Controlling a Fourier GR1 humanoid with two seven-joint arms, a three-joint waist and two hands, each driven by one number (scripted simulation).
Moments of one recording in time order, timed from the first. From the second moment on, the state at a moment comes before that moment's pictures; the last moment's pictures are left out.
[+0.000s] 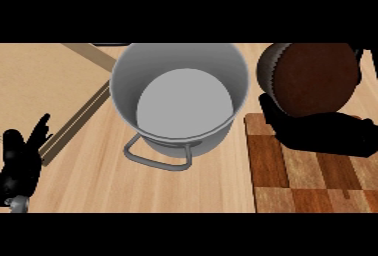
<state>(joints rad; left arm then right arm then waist) 0.04 0.53 -0.14 -1.62 0.16 0.37 0.38 -0.83 -0.49 0.23 -2.04 0.53 0.24 0.89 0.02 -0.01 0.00</state>
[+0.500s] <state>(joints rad) 0.03 0.53 -0.13 -1.61 0.16 0.35 0.41 -1.06 -0.25 0.33 -1.66 0.58 0.24 0.92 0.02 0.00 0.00</state>
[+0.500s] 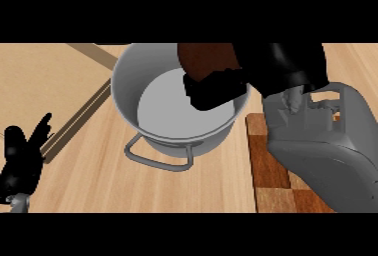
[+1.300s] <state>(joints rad) 0.00 0.51 -0.13 -1.54 0.16 0.34 0.41 -1.02 -0.01 0.30 -1.24 0.50 -0.07 0.73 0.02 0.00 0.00</state>
